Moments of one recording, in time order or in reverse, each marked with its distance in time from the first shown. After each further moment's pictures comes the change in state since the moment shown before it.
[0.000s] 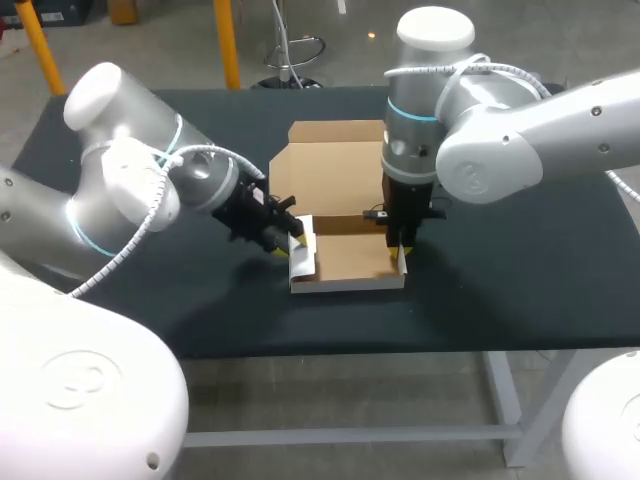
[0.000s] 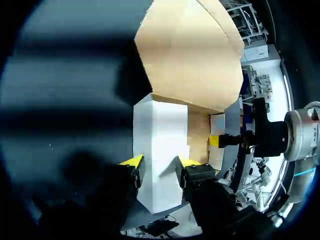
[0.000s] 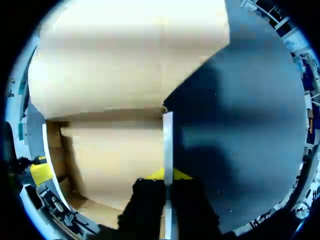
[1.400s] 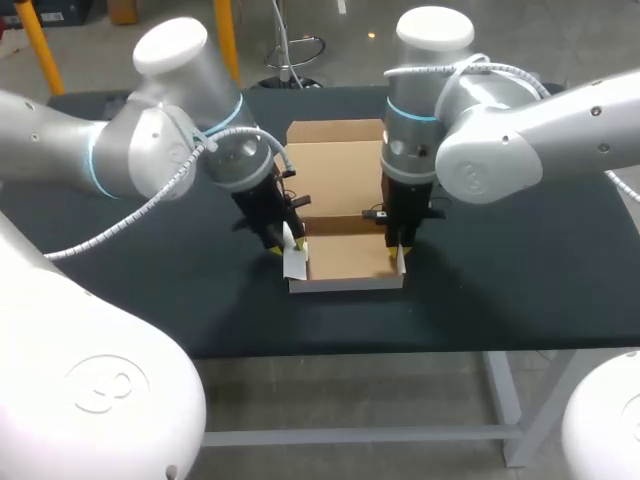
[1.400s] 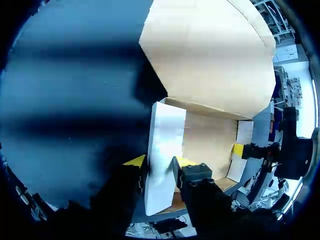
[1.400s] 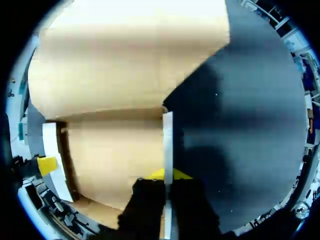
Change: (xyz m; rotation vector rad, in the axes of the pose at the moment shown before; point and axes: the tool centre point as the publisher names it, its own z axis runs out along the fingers) left arm -0.014 -0.004 0.002 -0.039 -0.311 -0.081; right arm 0.001 0.000 0.000 -0.001 0.001 -0.001
